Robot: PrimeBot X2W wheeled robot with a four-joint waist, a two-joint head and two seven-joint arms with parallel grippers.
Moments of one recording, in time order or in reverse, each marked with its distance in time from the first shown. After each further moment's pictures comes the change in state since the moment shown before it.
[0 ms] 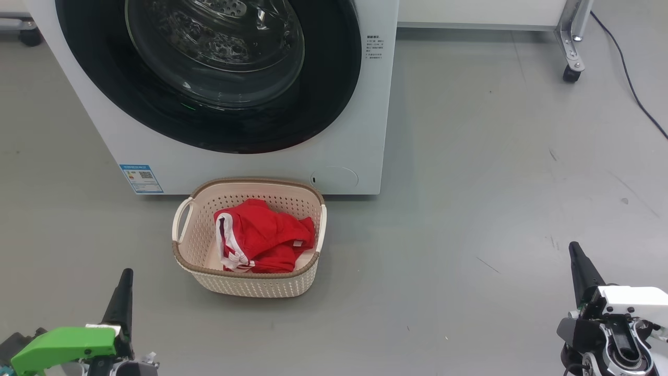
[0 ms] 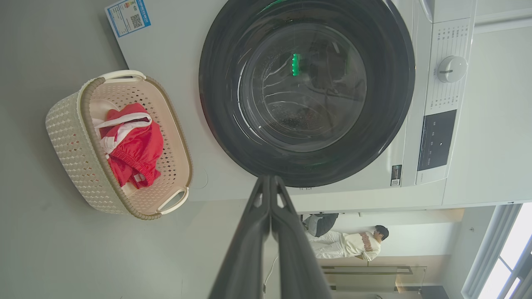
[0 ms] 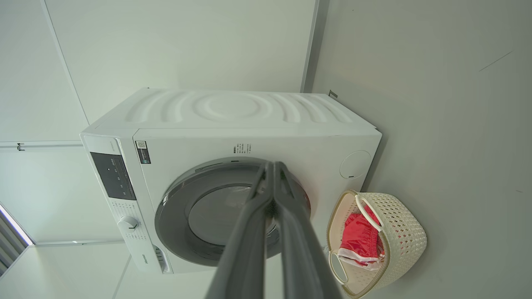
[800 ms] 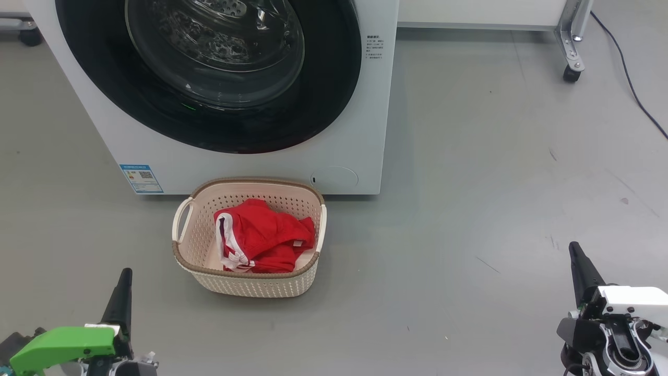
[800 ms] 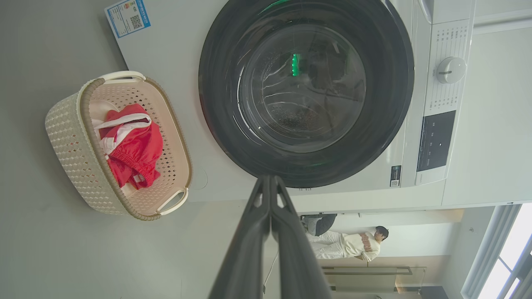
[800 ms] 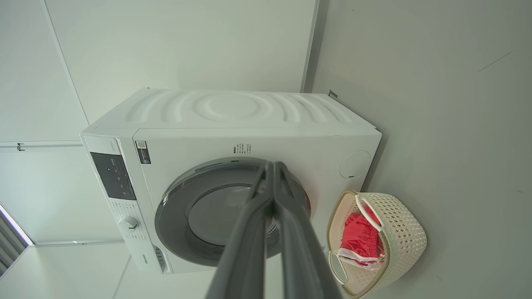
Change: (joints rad) left arm -0.001 0.000 0.003 0.000 0.000 0.000 0.001; right arm 0.000 0.000 0.000 0.000 0.000 0.000 0.000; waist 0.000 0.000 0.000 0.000
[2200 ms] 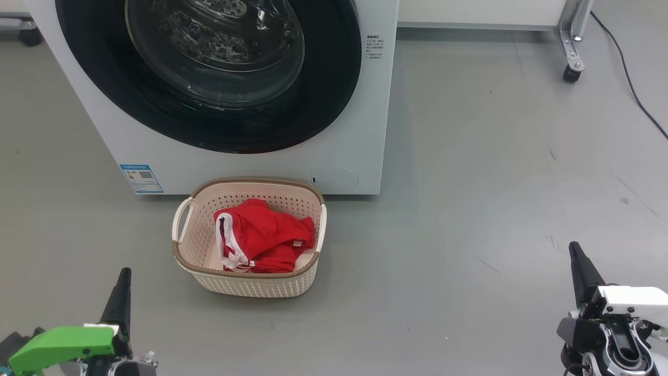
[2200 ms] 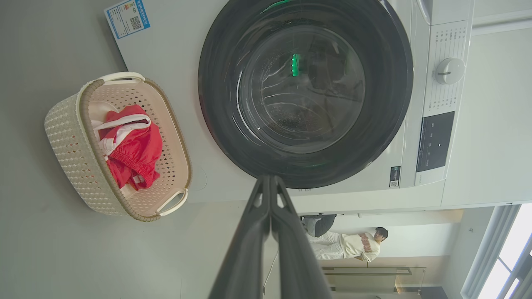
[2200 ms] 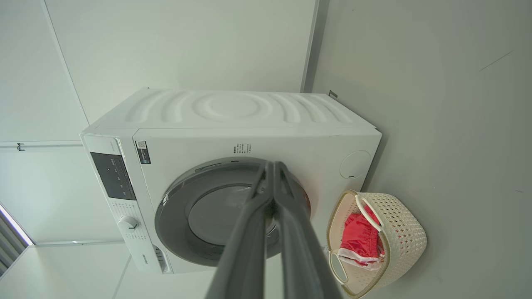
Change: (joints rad) left arm 0.000 0.000 0.003 -0.002 0.001 0.000 0.000; right arm 0.000 0.000 0.000 0.000 0.000 0.000 0.000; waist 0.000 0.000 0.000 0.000
